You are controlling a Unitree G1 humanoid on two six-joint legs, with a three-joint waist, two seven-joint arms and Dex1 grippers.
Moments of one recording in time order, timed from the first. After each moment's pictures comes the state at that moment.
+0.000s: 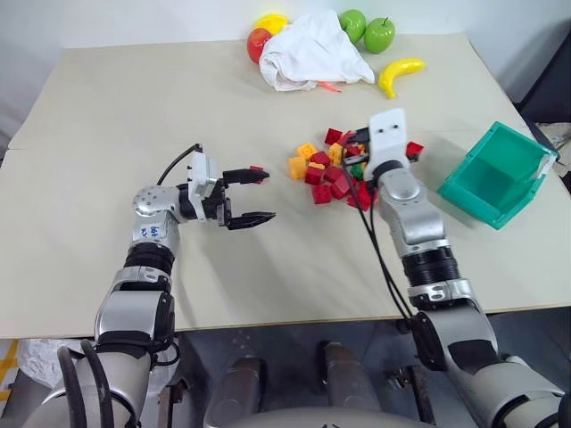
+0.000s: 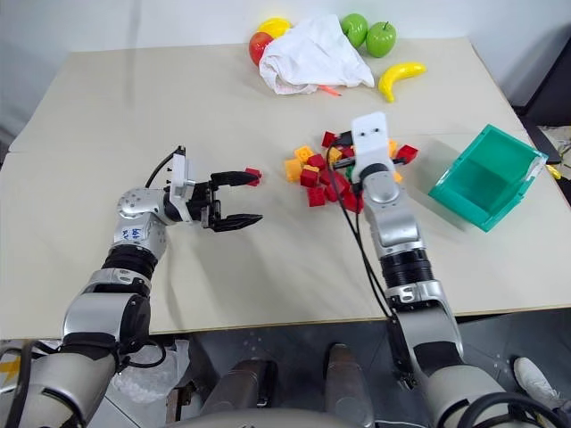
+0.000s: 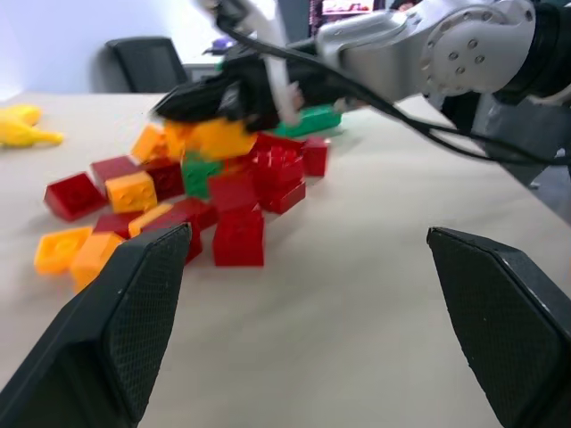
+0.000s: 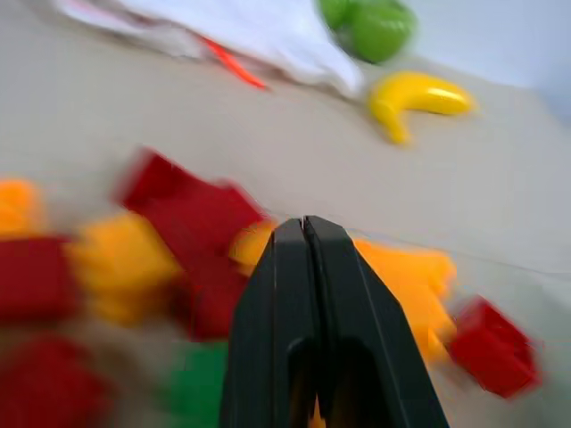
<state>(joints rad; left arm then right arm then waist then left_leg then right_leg) -0.87 0.36 0.10 0.97 -0.30 -0.32 -1.43 -0.77 -0.28 0.02 0.36 -0.02 0.39 -0.02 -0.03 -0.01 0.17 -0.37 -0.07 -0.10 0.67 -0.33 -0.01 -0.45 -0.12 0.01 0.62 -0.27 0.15</state>
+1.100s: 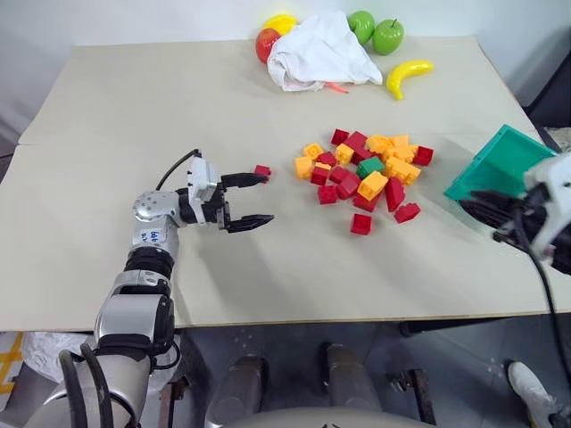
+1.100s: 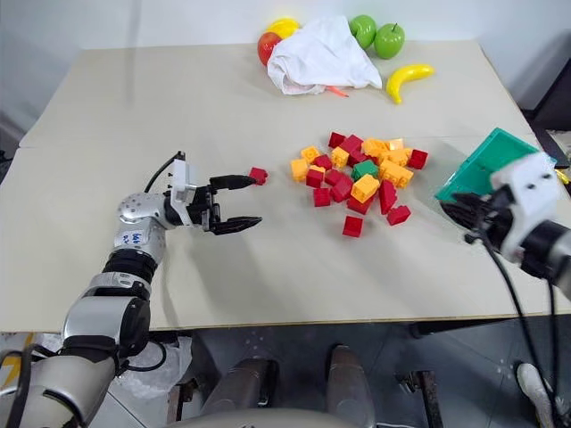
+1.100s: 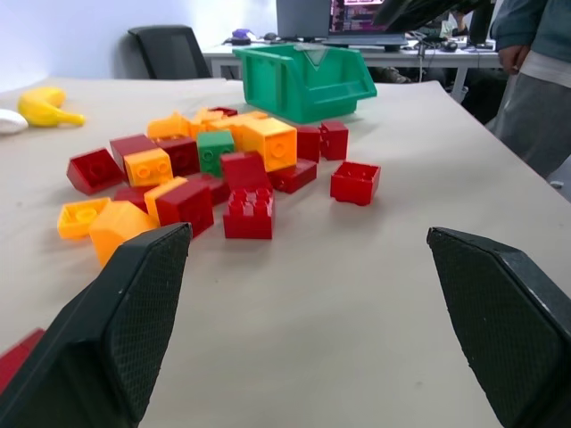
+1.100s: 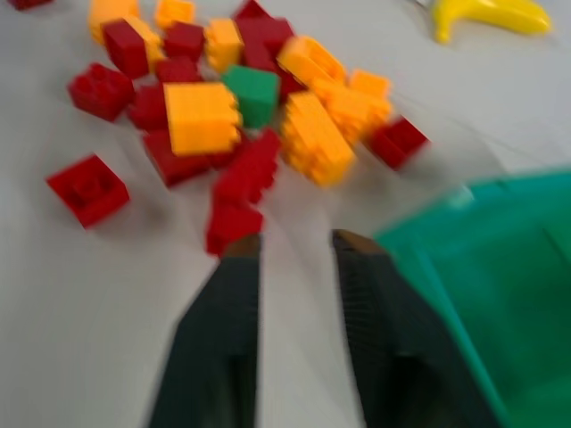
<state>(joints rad) -0.85 0.36 0.11 0.98 -0.29 -0.34 -1.42 -0.03 -0.92 -0.60 -0.46 0.52 0.88 0.77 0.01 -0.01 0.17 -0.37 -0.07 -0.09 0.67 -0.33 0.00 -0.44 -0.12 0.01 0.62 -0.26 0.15</state>
